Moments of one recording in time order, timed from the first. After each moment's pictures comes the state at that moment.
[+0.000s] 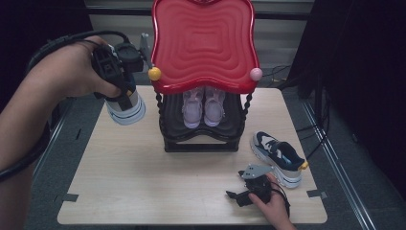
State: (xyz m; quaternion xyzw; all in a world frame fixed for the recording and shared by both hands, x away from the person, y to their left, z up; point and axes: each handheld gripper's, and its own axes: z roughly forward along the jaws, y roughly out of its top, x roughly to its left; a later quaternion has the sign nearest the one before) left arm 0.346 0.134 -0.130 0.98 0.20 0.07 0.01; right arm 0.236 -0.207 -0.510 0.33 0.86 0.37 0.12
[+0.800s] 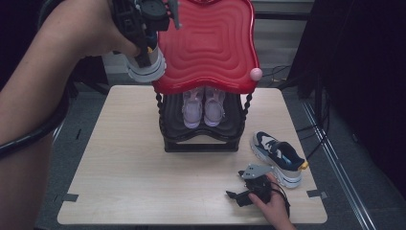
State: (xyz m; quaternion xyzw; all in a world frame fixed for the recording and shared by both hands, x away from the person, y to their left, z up) left arm 0.348 0.079 -0.066 0.97 0.10 0.20 0.03; right arm 0.236 -0.207 -0.510 0.33 0.86 0.38 0.12
